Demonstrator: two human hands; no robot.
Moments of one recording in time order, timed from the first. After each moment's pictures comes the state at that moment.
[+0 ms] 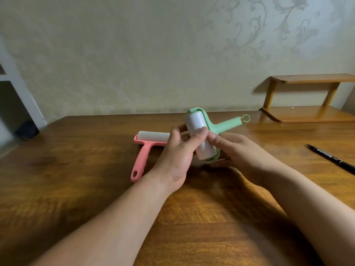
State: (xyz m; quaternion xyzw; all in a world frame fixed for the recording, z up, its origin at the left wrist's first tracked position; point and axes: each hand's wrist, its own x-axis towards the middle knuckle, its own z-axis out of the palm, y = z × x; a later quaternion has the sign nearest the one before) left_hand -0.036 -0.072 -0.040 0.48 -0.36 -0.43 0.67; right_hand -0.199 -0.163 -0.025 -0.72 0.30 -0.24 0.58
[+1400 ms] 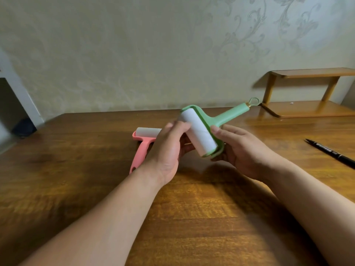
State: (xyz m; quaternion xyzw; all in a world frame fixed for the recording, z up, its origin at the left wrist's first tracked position) left_hand -0.028 -0.062 -0.029 0.47 -0.36 -0.43 0.69; right_hand -0.198 -0.169 -0.034 -0.61 0.22 -0.30 0.70
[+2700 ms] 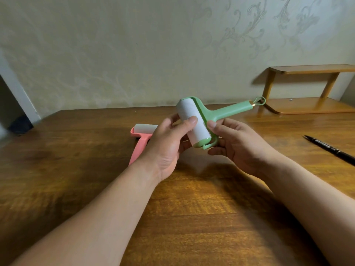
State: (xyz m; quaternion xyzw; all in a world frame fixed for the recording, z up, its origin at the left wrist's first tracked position) left_hand -0.030 -0.059 -0.022 0.44 -0.34 -0.45 0.70; right_hand -0.195 -0.163 -0.028 -0.61 0.21 -0.33 0.69
